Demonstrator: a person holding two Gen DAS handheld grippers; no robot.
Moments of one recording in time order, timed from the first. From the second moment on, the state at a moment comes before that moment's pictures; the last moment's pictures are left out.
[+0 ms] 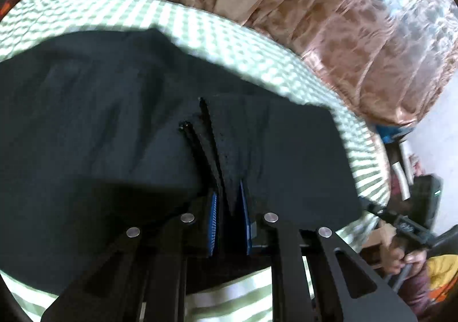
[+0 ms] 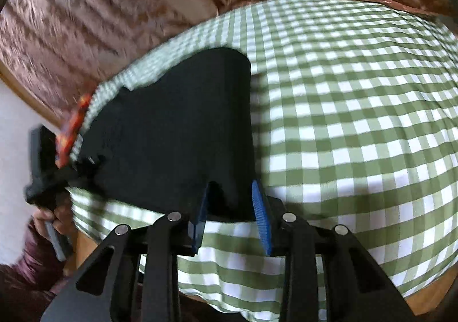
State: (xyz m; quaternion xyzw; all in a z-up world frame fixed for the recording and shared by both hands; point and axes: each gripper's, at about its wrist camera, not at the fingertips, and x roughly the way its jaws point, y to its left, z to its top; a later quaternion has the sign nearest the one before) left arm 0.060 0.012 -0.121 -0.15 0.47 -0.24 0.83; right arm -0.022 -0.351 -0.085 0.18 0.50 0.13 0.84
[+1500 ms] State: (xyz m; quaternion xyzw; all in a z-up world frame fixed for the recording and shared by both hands) left arm 0.040 0.015 -0.069 -0.05 0.37 -0.10 0.92; right arm 0.066 -0.253 -0.042 0.10 0.42 0.18 0.88
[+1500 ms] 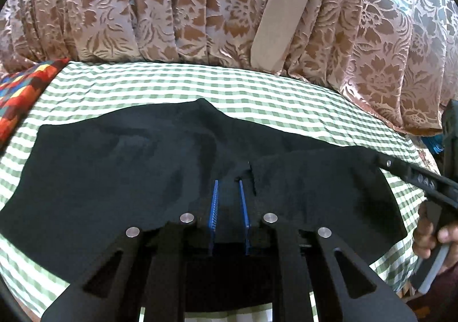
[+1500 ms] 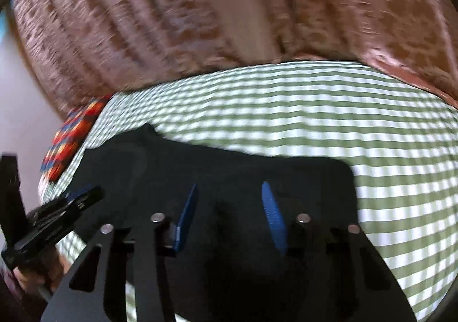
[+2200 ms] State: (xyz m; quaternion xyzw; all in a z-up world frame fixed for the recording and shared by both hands) left arm 0.031 0.076 -0.072 -0.15 0.39 -0.05 0.91; right arm 0.031 -0.124 -0.084 0.02 0.46 0.31 0.83
